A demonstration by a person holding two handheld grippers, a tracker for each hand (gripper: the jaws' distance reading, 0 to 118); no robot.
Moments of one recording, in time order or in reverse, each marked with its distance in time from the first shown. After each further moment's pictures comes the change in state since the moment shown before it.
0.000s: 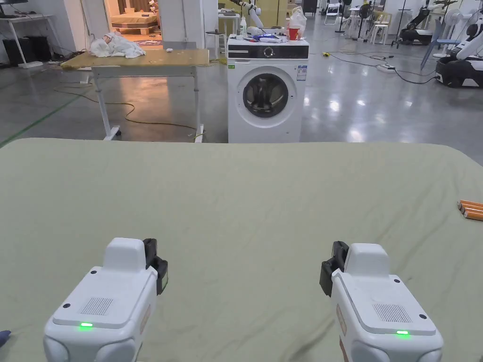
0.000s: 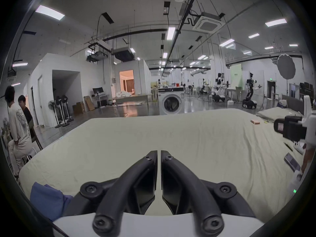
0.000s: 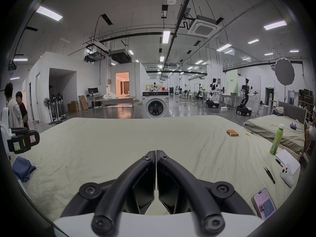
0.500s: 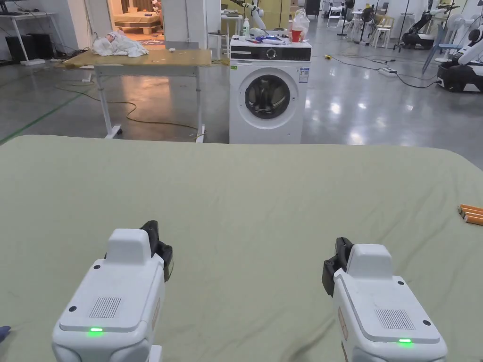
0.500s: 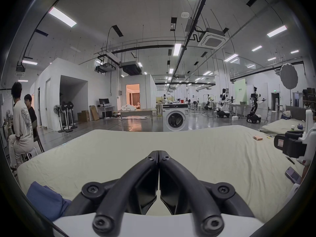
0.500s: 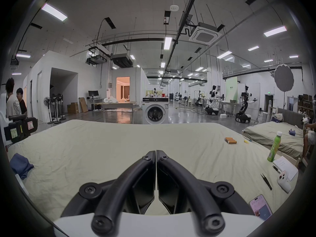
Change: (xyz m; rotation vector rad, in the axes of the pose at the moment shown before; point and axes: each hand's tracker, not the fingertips) left arm 0.006 0.007 0.014 0.138 0.054 0.013; right arm -0.001 0.004 0.009 0.065 -0.006 0.040
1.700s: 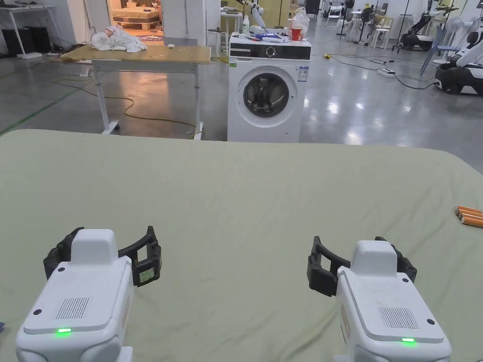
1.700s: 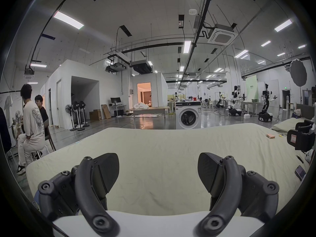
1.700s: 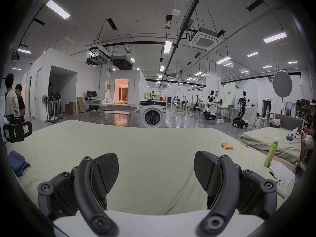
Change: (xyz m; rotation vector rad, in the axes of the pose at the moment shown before) left arm -0.027 -0.004 -0.001 -0.028 0.112 0.002; right arm 0.005 0.005 -0.001 0.027 -0.024 0.025
